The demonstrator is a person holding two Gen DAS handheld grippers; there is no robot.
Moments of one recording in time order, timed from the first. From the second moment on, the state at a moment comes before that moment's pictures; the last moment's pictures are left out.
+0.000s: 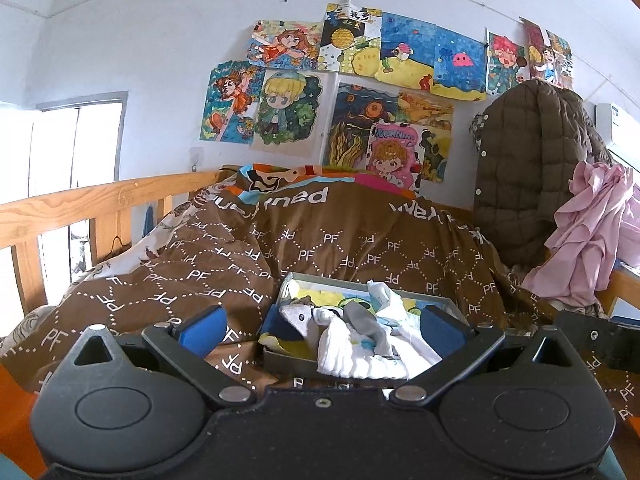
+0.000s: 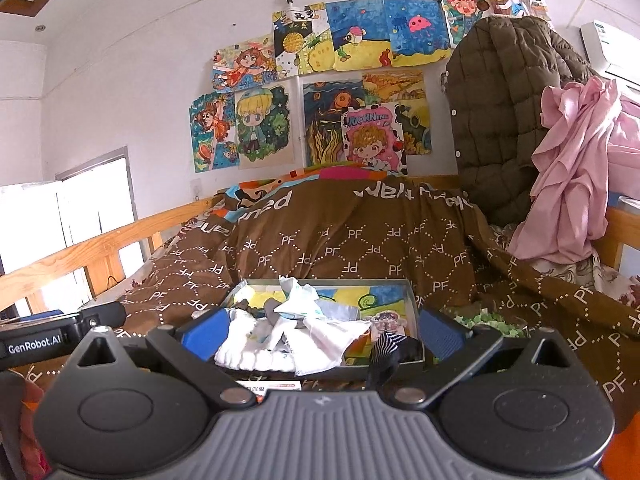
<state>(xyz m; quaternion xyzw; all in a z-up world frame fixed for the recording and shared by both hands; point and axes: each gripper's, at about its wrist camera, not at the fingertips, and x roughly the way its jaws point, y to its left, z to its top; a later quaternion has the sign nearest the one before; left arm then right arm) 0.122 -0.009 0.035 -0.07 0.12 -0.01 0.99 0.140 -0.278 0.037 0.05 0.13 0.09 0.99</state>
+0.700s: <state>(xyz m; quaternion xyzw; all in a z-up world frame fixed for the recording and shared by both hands) 0.108 -0.005 0.010 -0.06 0.16 -0.02 0.98 0.125 -0.272 0.024 0.05 0.16 0.07 0.98</state>
